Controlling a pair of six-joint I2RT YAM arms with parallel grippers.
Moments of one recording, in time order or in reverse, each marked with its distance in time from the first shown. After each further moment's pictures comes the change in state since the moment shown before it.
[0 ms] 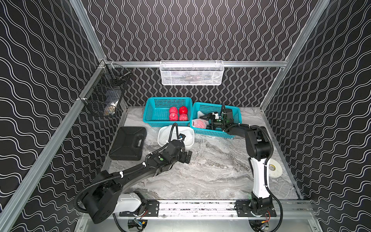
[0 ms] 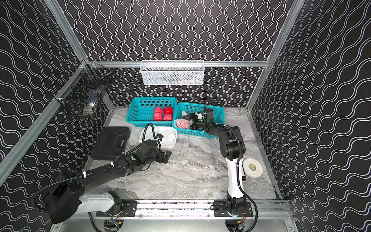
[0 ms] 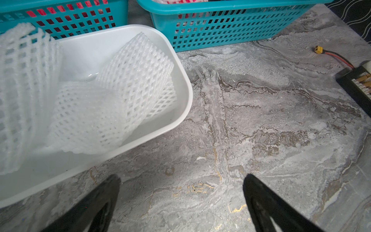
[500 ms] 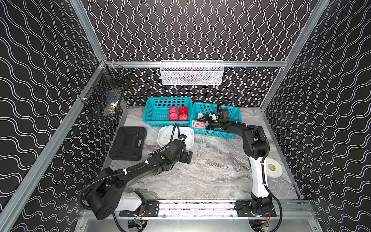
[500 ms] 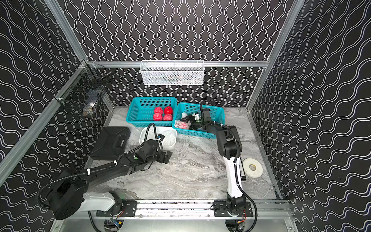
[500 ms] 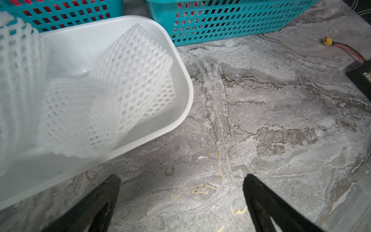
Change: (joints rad) left arm 0.000 0.048 0.013 0.003 0.004 0.003; right arm 0.021 0.068 0.121 -0.208 0.023 -0.188
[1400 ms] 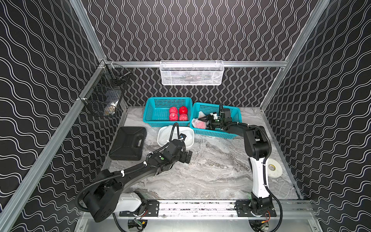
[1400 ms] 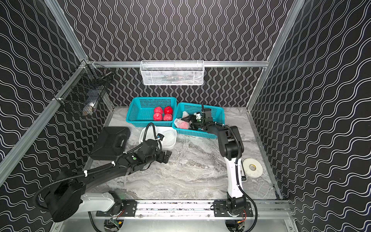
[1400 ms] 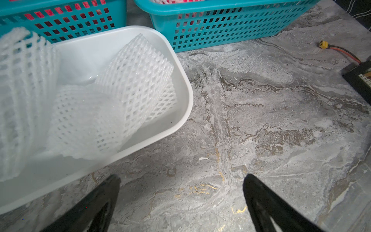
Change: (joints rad) left arm 0.000 -0.043 0.000 -0.010 -0.010 0.018; right arm -0.015 -0.045 -0.059 0.092 0.014 0.101
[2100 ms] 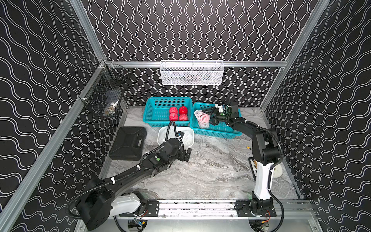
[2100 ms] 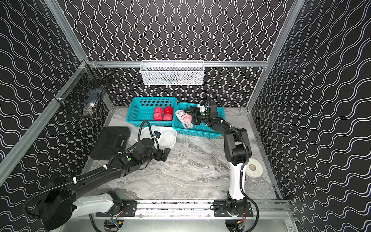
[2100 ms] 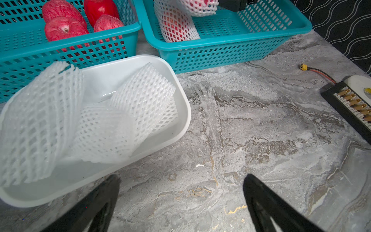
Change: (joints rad) left arm 0.000 -0.104 0.020 -0.048 -0.020 0.000; right arm -0.026 -0.194 -0.033 0.001 0.007 -0.002
